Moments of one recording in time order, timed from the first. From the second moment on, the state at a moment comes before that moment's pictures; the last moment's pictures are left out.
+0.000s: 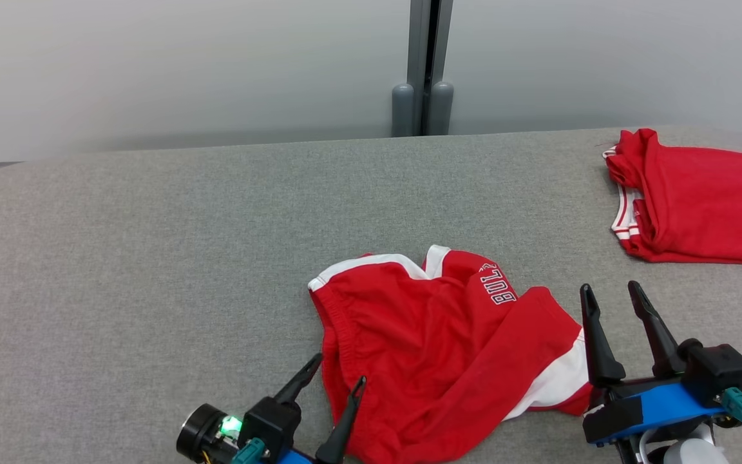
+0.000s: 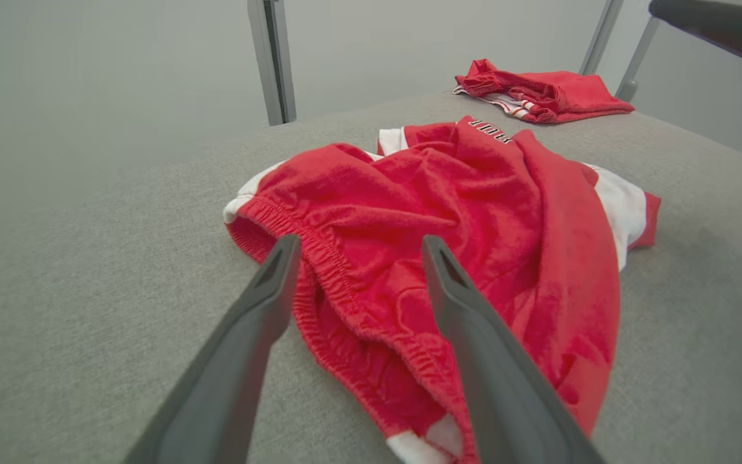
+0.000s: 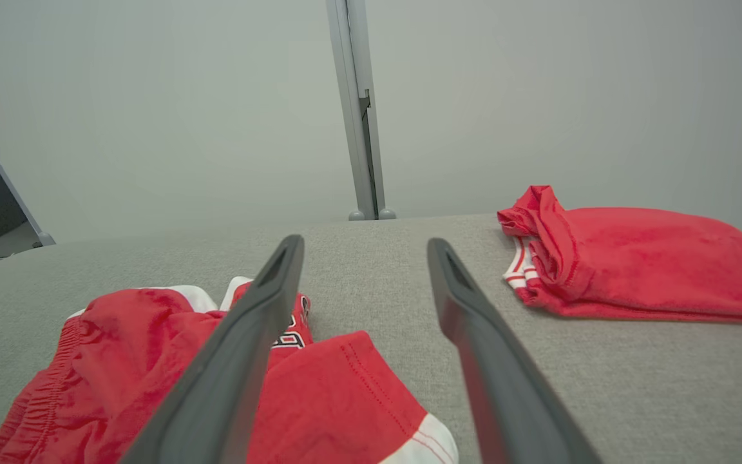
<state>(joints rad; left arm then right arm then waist) -0.07 0.16 -0.50 0.28 -0.19 -0.13 -0.15 -0.10 -0.05 -0.01 0.23 0.17 0.13 -0.26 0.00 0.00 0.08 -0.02</state>
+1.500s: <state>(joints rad) -0.16 0.31 -0.52 0.42 -0.44 -0.04 -0.20 -0.11 -0.05 -0.02 0.29 0.17 0.13 -0.26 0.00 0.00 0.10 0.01</state>
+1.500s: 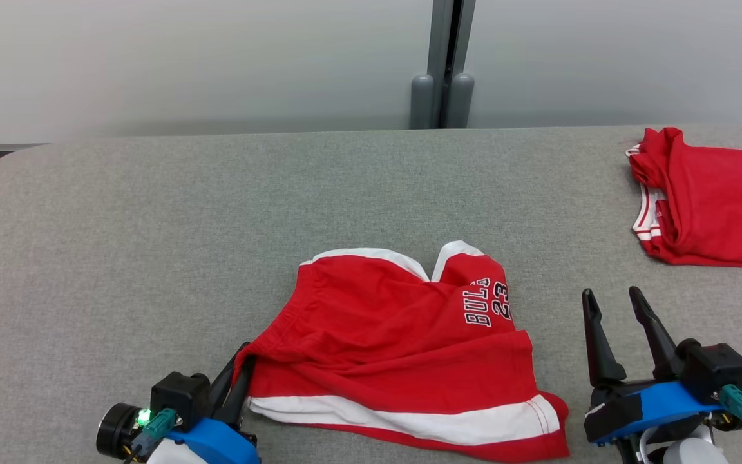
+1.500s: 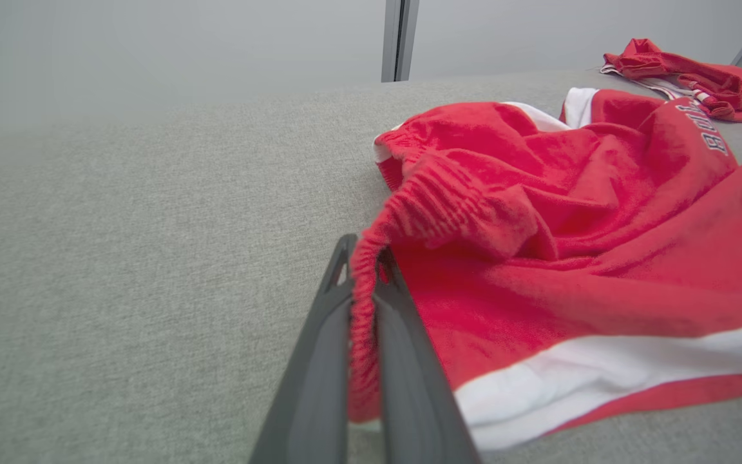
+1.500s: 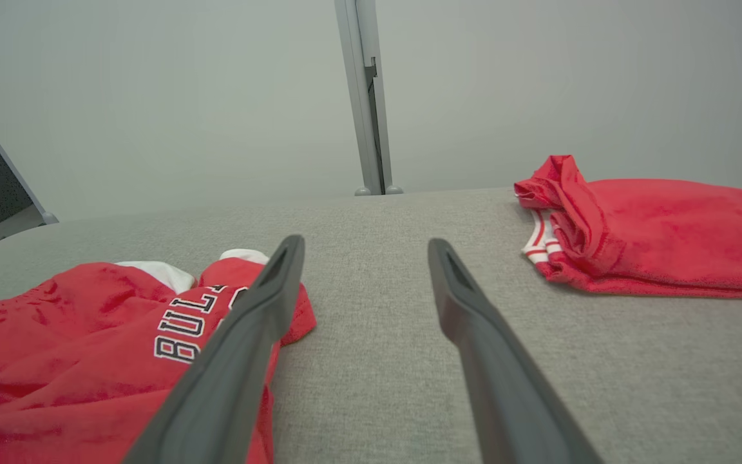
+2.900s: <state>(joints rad) -0.12 0.20 -0.35 0.41 -0.35 -0.08 -0.26 -0.12 -0.05 -0.05 0.36 0.17 0.13 -0.26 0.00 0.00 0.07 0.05</state>
